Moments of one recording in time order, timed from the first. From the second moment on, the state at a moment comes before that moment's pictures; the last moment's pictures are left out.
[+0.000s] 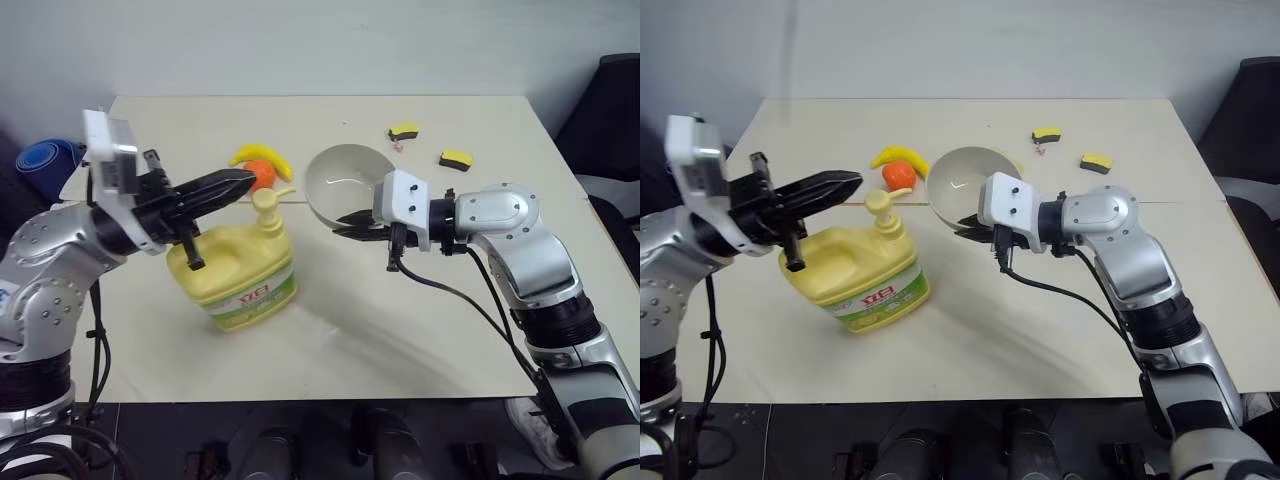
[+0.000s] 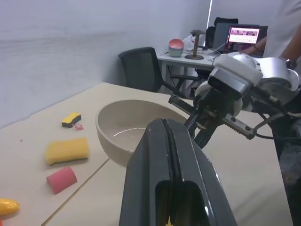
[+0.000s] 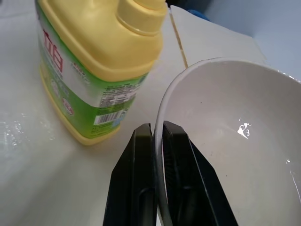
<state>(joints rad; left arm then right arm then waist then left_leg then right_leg) -0.53 0.76 0.23 -0.30 -0.87 0.57 -0.76 -0.85 -0.59 0.27 -0.07 0.17 0.34 1.14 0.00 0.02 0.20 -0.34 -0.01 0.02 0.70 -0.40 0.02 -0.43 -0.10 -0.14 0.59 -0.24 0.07</state>
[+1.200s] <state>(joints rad) -0.59 0.70 0.13 -0.31 -0.71 0.68 -0.68 -1.06 -0.50 0.29 0.07 0.19 0.44 1.26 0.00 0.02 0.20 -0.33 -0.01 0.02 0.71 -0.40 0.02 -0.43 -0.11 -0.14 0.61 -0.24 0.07</state>
